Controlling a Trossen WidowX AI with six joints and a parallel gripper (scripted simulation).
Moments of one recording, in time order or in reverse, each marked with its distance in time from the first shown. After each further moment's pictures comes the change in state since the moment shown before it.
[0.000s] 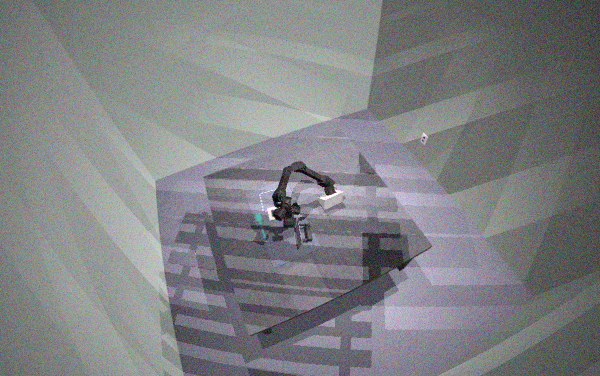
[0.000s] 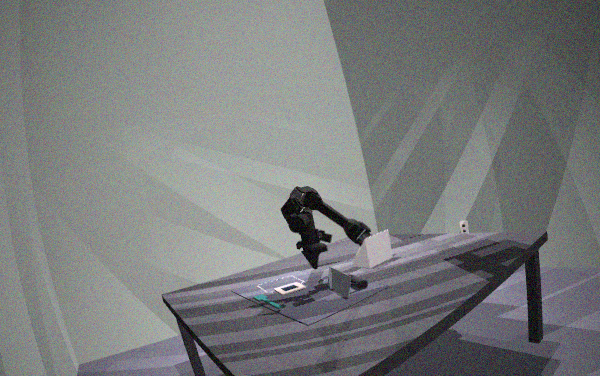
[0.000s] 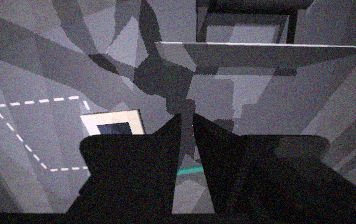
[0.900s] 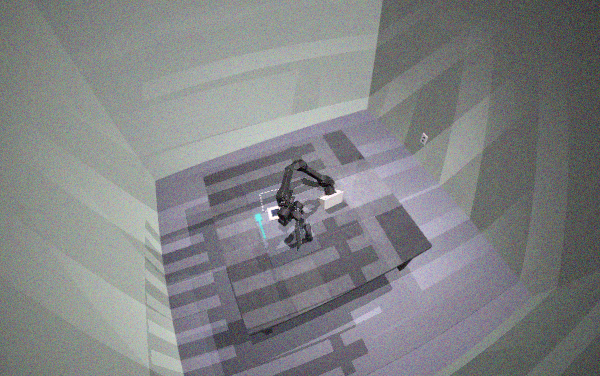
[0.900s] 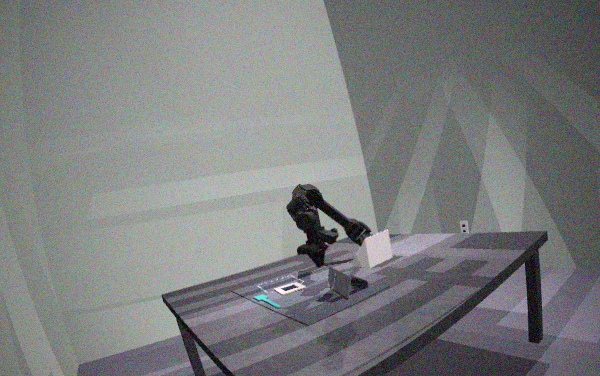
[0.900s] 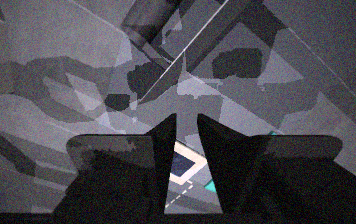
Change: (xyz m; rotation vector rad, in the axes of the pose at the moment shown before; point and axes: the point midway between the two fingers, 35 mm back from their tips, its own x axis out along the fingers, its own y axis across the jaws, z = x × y) arm -0.003 -0.002 0.022 0.822 0.000 -0.005
